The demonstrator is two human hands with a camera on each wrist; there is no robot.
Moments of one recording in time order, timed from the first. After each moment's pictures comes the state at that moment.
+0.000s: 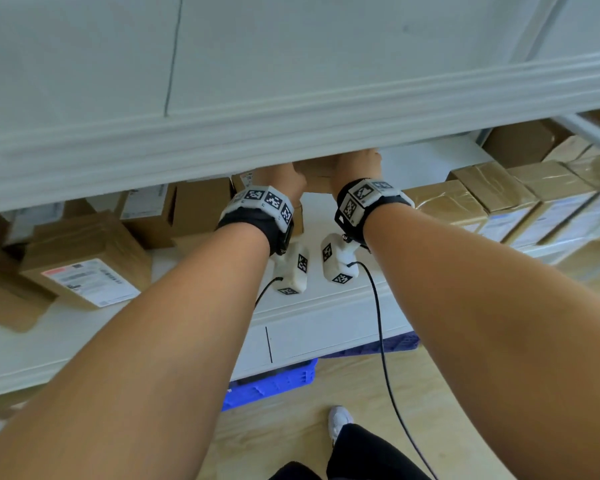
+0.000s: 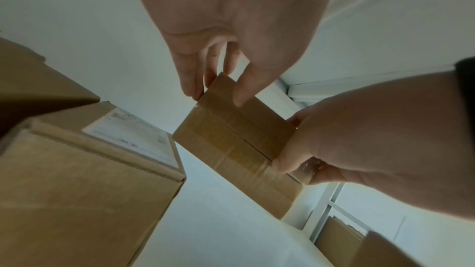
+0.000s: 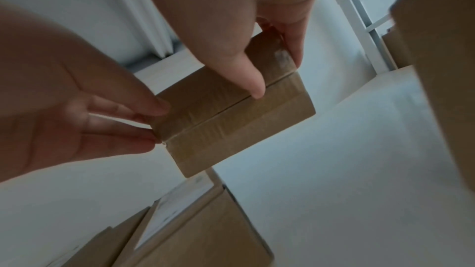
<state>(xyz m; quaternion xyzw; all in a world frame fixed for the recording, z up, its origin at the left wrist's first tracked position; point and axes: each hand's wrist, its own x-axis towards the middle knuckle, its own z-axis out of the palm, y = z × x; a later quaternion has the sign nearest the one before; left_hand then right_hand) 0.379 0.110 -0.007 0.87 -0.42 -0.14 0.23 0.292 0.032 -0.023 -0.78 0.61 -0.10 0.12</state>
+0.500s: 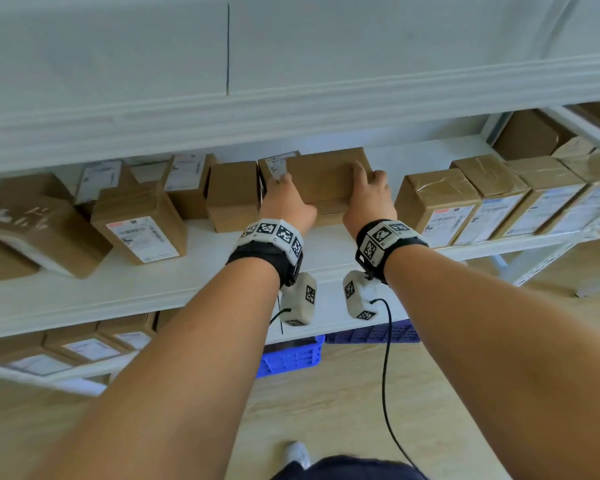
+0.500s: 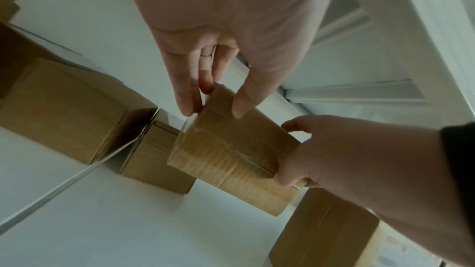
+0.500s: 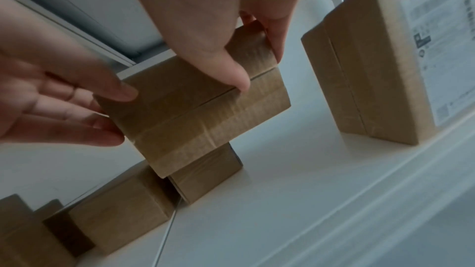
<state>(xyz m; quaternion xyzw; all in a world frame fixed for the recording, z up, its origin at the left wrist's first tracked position) 0.345 0.208 -0.022 0.86 -0.40 -0.14 0.27 0.233 0.129 -0.043 -0.82 0.53 -0.15 0.16</state>
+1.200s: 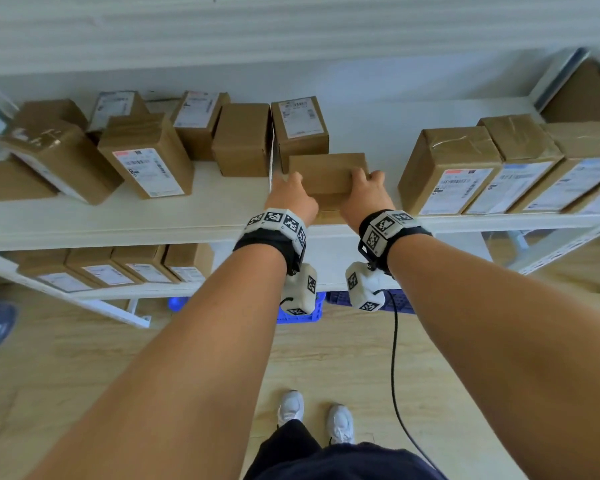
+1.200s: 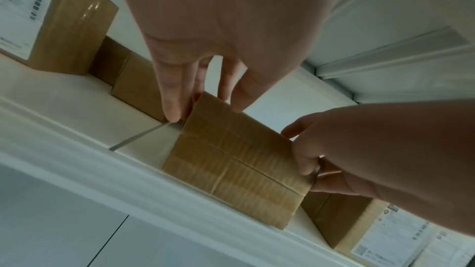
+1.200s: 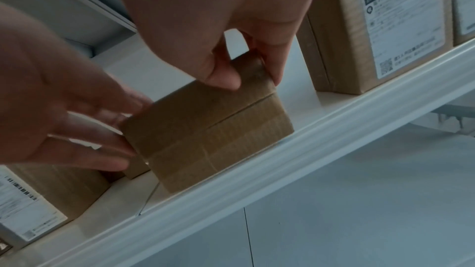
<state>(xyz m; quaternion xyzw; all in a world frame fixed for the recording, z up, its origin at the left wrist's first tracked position) 0.303 0.239 -0.071 0.90 -0.33 -0.19 0.22 0.204 0.153 -0.083 -0.84 0.48 -0.06 0.25</state>
